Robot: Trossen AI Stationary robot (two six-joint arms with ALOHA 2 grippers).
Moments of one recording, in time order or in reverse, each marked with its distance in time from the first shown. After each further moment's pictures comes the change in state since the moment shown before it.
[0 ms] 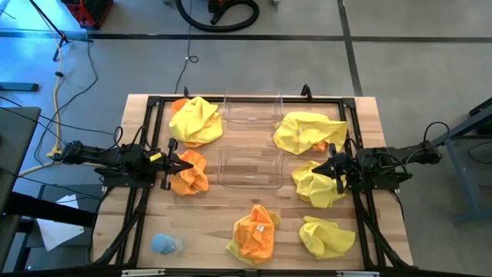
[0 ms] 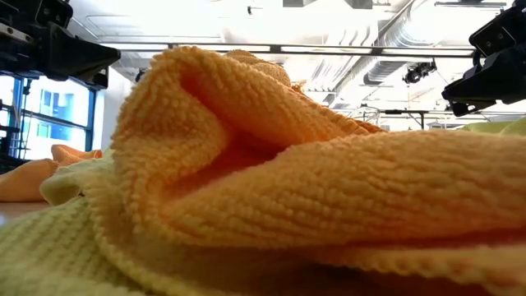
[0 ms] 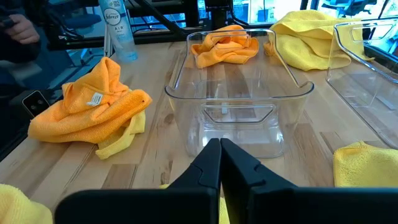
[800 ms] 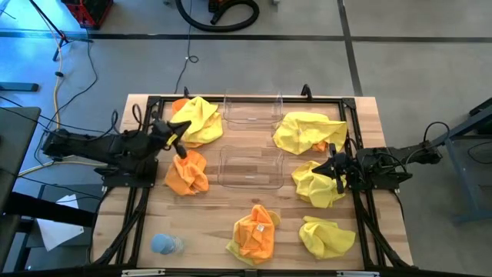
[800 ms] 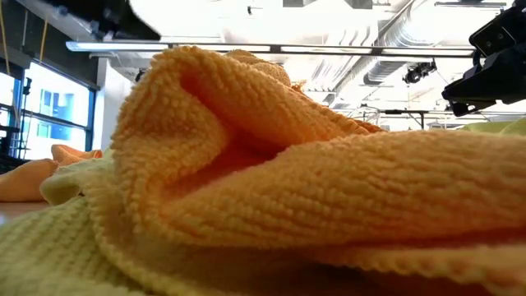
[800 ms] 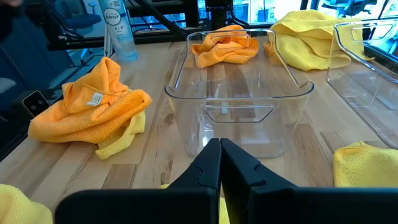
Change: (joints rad) left arm 0.063 0.581 0.543 -0.157 -0.731 -0.098; right arm 0.000 0.000 0.000 0.000 0.000 0.000
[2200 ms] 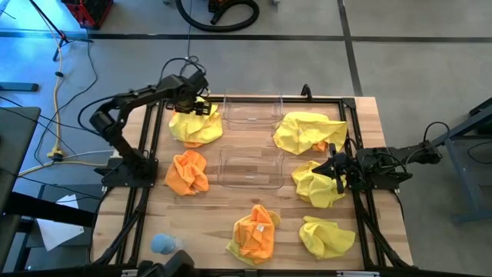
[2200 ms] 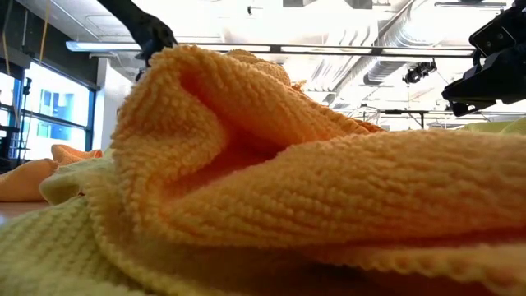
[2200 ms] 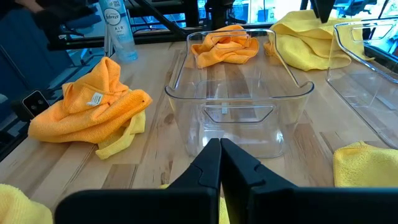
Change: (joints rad) left arm 0.925 1.062 0.643 -0.822 0.682 -0.601; right arm 0.000 0.000 0.000 0.000 0.000 0.000
